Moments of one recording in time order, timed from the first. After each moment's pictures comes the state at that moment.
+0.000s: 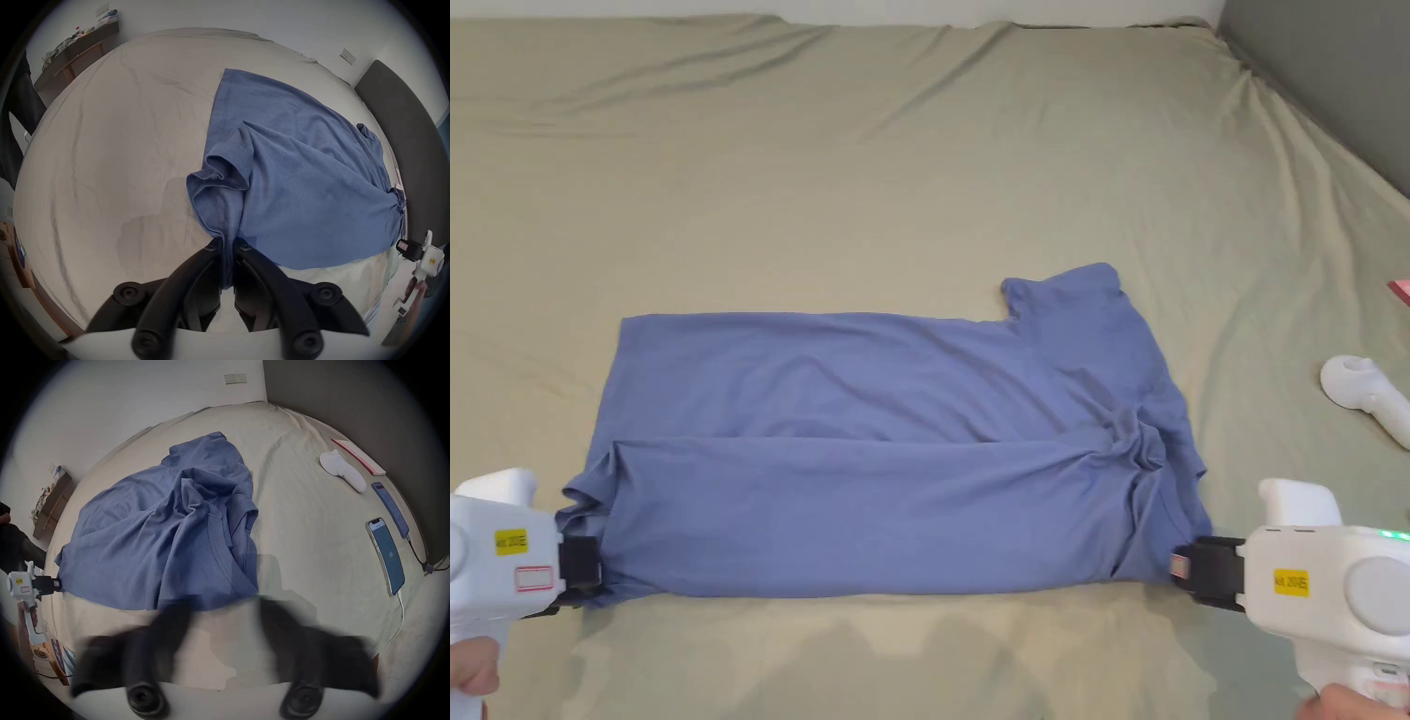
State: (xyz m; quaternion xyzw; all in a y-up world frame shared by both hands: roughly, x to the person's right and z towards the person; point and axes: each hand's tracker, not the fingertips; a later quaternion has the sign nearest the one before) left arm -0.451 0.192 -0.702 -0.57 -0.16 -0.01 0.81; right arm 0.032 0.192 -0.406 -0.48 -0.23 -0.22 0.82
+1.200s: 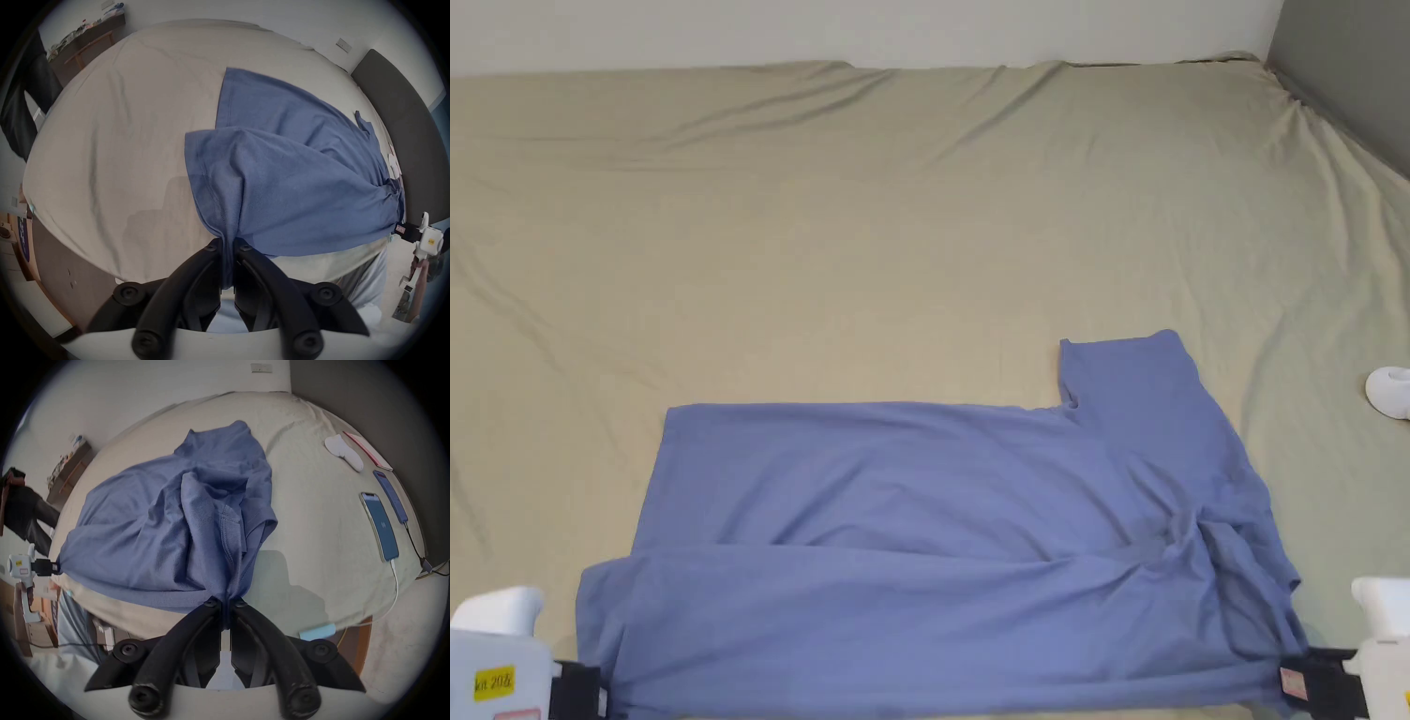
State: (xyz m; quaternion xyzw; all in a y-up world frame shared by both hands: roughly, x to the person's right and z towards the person) left arm -0.533 0.211 -0.569 -0.61 -0.16 -0.02 0.78; right arm 0.000 0.197 -0.306 -0.53 -0.15 -0.19 0.81
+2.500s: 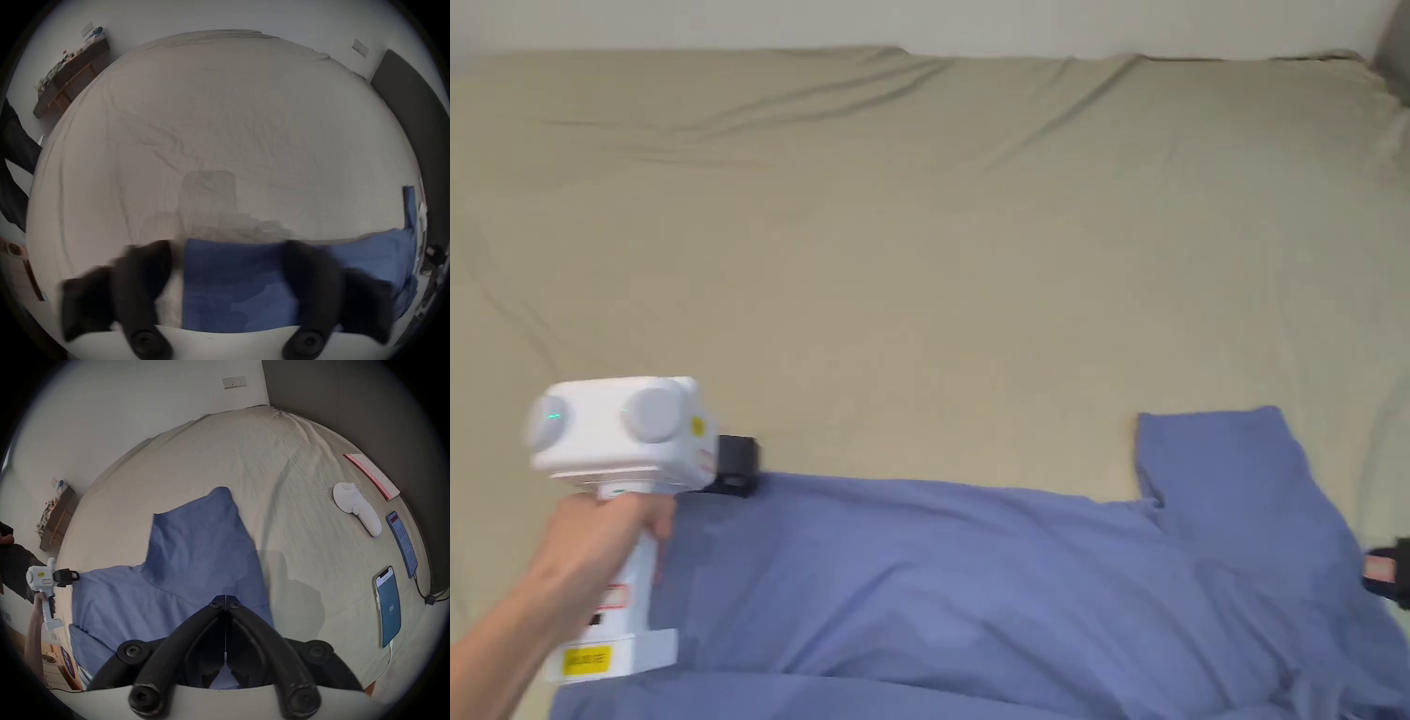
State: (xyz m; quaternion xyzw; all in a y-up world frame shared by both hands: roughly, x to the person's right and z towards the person) left arm -0.397 0.175 -0.830 -0.56 -0.13 -0.06 0.81; right arm 0.106 0.227 -0.476 -0.46 -0.22 -0.25 0.82
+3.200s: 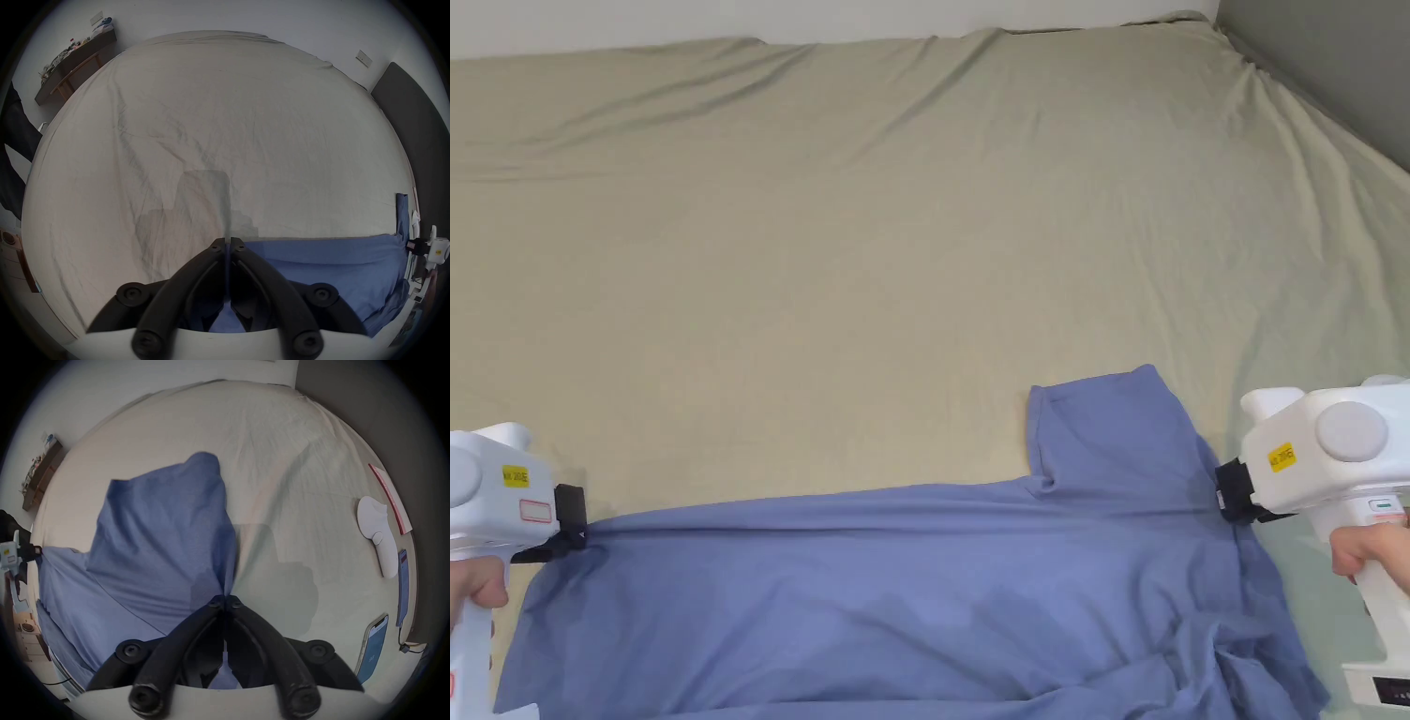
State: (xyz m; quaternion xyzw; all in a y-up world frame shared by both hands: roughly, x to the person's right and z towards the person) left arm -0.399 0.186 -0.818 -0.56 -0.13 -0.03 0.82; right arm 0.145 0.181 -0.530 -0.56 -0.20 -0.16 0.79
